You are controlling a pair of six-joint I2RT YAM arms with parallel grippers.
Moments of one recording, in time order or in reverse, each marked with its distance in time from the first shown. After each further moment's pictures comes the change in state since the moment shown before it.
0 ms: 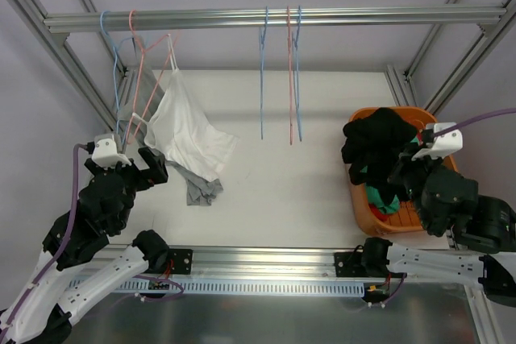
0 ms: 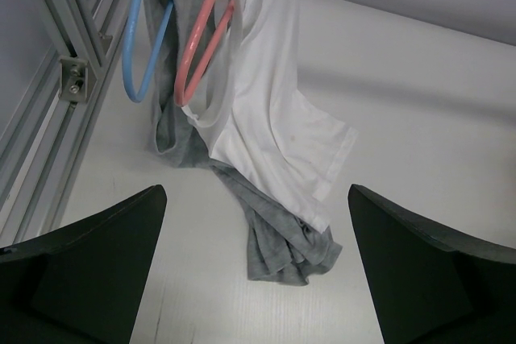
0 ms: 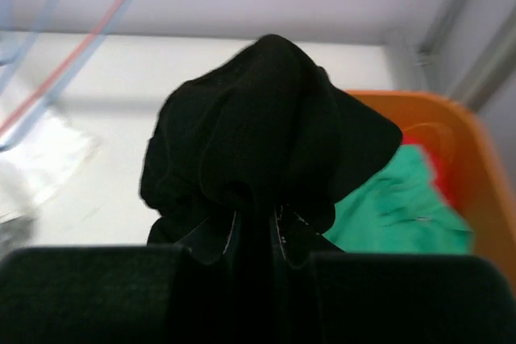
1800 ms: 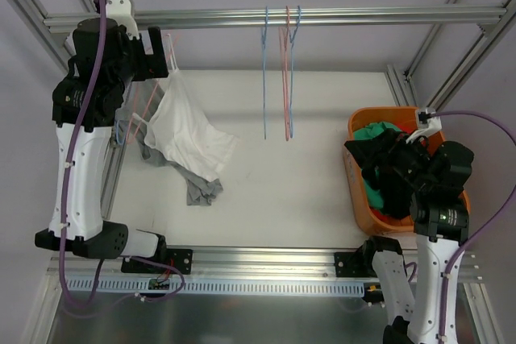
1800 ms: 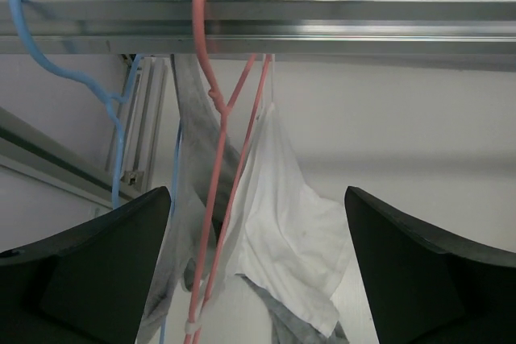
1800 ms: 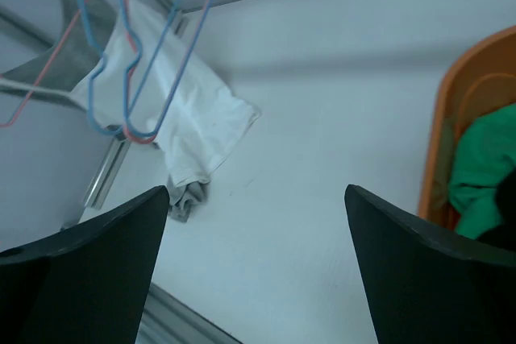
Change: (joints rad) left arm 0.500 0.977 1.100 -0.134 0.505 0.330; right arm -1.403 0.053 -0.233 0.329 -1.689 0.098
